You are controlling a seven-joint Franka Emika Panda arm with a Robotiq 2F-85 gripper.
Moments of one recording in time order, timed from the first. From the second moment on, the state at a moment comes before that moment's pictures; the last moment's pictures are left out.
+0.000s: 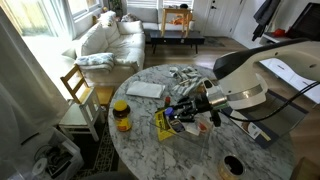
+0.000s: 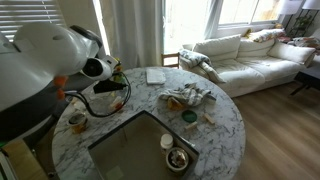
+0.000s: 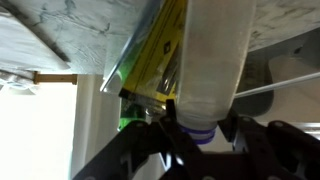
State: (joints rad) arm -1.10 1.07 1.44 -2.28 1.03 3.40 -2.23
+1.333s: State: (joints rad) arm -1.38 1.08 1.61 -2.51 1.19 3.47 -2.18
